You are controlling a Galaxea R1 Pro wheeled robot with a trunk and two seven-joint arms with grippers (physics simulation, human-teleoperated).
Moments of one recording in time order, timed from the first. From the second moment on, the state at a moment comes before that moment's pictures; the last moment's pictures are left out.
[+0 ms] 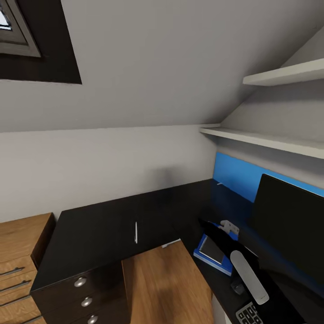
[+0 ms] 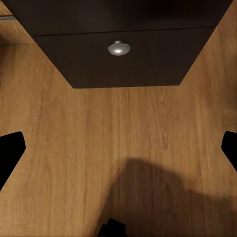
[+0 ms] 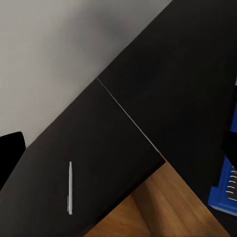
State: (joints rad) left arm -0.17 -0.01 0.00 -0.34 0.26 -0.17 0.26; right arm -0.38 -0.14 0.21 -1.29 -0.92 0.28 -0.21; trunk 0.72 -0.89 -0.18
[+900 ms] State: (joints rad) left arm -0.17 -0.01 0.00 -0.34 0.26 -0.17 0.26; right arm -0.38 -0.11 0.21 -1.28 -0.92 0.27 -0.21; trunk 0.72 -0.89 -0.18
